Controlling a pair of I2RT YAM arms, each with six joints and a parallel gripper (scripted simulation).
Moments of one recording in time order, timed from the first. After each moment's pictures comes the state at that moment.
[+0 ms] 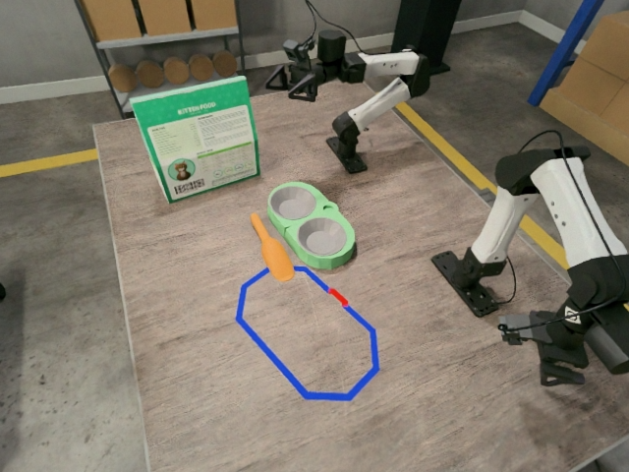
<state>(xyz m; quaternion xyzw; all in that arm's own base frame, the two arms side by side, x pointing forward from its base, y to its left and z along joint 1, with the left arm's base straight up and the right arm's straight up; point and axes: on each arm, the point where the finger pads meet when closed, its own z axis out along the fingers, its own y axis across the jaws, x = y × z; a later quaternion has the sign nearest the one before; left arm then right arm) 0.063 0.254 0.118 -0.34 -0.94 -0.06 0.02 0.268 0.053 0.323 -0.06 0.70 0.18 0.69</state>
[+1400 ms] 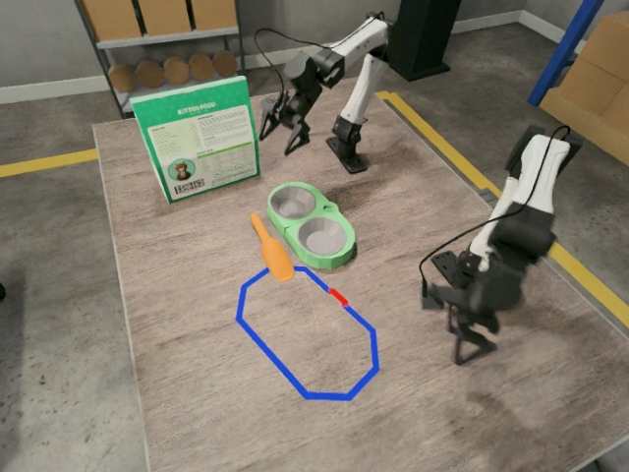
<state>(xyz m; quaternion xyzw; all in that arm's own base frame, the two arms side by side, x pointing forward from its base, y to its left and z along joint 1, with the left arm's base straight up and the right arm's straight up) 0.239 0.166 0.174 -0.35 -0.91 -0.20 -0.14 0.319 0.142 0.220 -0.17 0.87 0.12 0.44</state>
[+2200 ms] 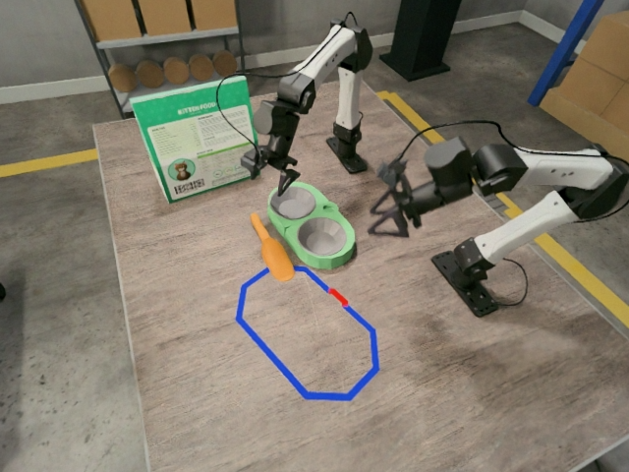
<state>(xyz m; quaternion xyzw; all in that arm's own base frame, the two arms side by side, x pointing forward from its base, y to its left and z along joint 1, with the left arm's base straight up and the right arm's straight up) 0.276 -0.103 0.270 -0.35 -0.81 -0.01 -0.47 0.364 0.207 0.151 -0.24 0.94 0.06 0.24</state>
